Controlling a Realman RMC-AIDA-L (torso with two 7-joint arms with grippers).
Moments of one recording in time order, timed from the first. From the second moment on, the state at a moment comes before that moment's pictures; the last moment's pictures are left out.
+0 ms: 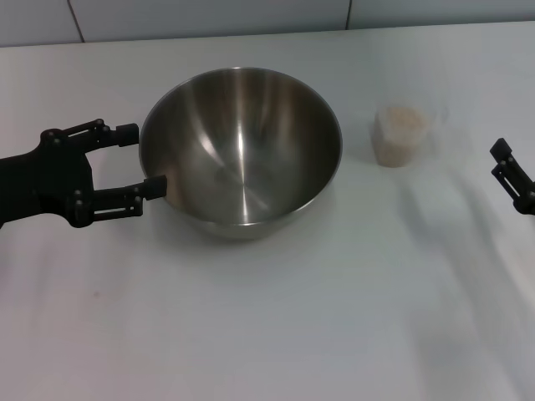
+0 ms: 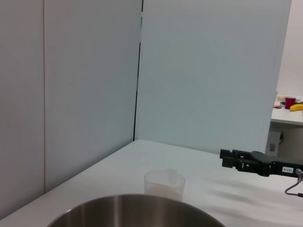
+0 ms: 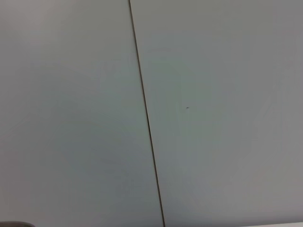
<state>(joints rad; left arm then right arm) -0.35 -2.05 0.84 0.91 1.77 1.66 -1.35 0.25 2.08 0.96 0.04 -2.62 -1.41 0.39</state>
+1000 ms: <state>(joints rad) -0.35 -2.06 0.82 0.90 1.76 1.65 -1.33 0.40 2.08 0.97 0.05 -2.61 -1.12 0.38</state>
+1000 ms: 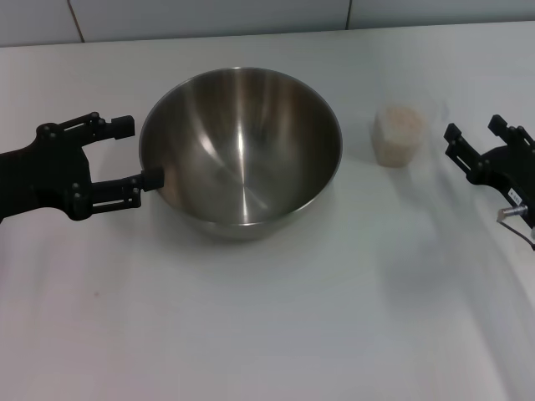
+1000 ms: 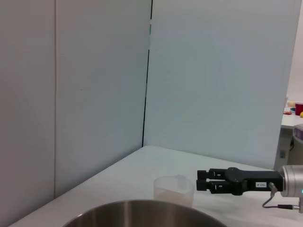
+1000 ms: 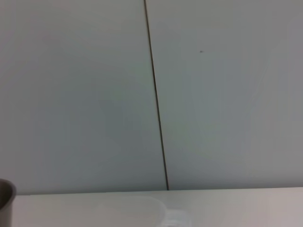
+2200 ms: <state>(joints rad) -0.38 -2.06 0.82 0.90 1.76 1.63 -1.33 0.47 2.08 1.00 0.05 -2.61 -1.00 0.36</state>
